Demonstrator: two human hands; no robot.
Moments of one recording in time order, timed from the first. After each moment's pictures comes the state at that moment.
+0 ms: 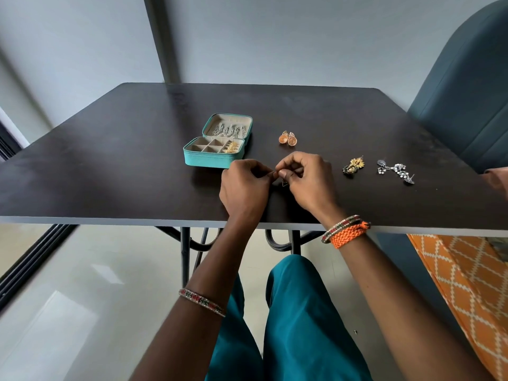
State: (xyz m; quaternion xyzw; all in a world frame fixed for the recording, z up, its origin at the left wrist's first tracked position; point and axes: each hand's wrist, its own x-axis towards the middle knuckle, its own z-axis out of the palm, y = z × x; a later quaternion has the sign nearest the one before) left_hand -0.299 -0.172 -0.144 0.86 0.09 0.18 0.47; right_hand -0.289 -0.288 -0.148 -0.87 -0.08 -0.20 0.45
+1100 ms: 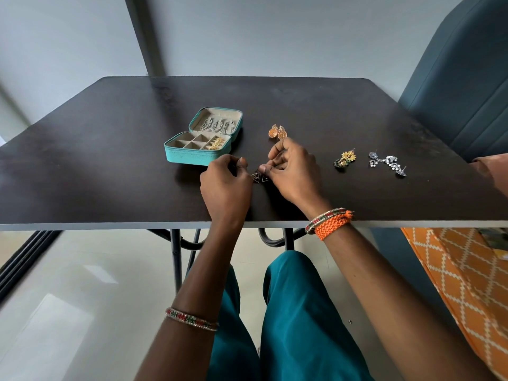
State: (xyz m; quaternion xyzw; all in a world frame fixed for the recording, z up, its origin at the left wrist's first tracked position) left_hand -0.297 -0.166 -0.151 0.82 0.11 0.24 0.50; right_hand -0.276 -0.282 -0.152 -0.89 -0.03 -0.20 0.41
